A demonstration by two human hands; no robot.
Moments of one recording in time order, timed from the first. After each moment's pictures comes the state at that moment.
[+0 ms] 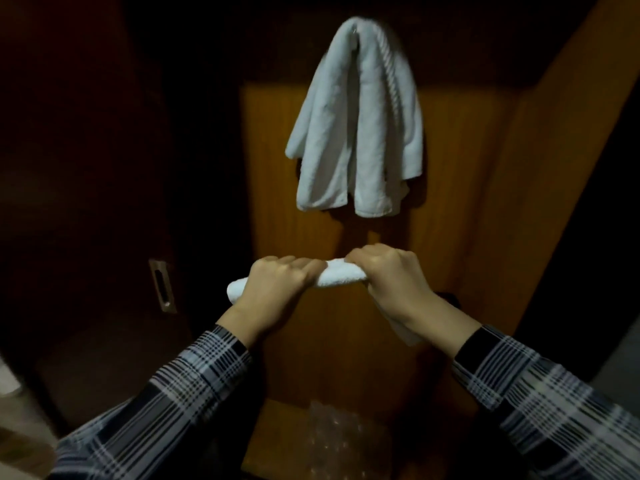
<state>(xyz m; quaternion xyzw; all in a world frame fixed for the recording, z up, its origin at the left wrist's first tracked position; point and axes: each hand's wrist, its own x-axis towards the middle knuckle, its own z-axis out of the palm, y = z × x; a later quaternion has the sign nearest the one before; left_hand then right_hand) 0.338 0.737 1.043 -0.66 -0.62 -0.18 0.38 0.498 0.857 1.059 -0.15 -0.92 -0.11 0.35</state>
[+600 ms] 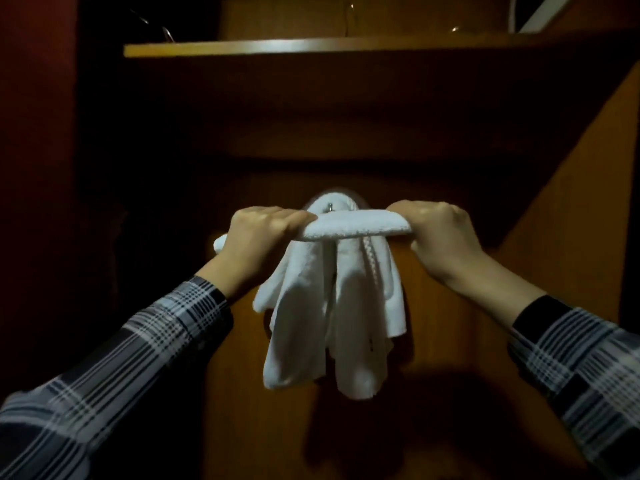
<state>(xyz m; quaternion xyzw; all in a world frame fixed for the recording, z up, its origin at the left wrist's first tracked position) 0.232 0.882 1.297 -0.61 -0.46 -0.28 0.58 0.469 0.984 1.312 -0.19 -0.80 -0.28 0.49</state>
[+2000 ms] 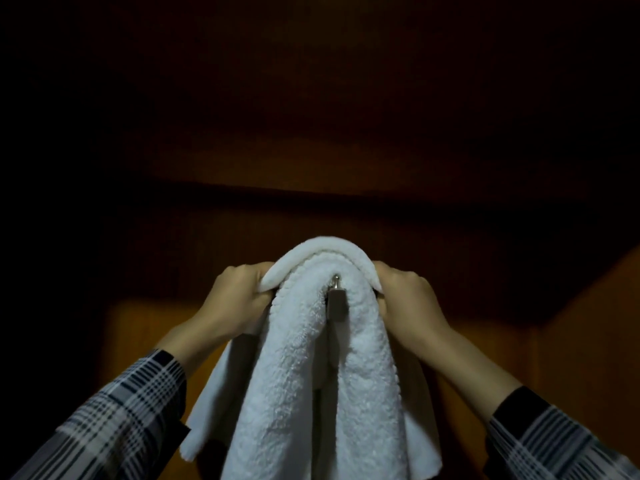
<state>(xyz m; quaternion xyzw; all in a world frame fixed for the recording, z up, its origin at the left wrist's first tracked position) 0.115 1.093 1.320 -0.65 -0.56 -0.46 0.23 0.344 1.176 1.328 -0.30 -0.81 -0.22 0.46</state>
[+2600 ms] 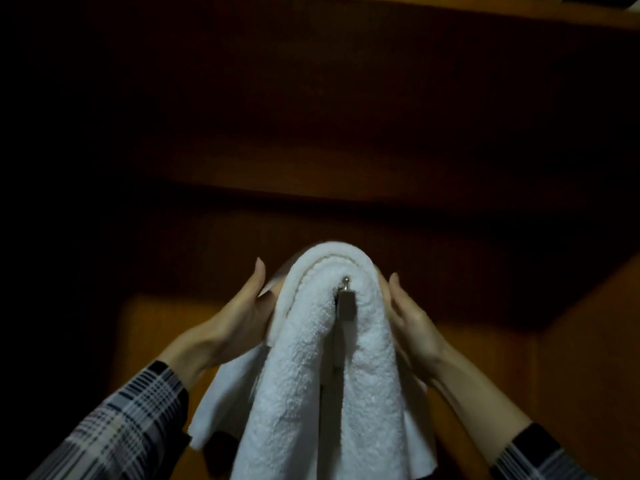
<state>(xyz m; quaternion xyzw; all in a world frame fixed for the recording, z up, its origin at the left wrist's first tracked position) 0.131 1.058 1.308 -0.68 -0.38 -0.52 -0.37 0.349 1.134 1.313 -0.12 -0.77 0.45 0.44</state>
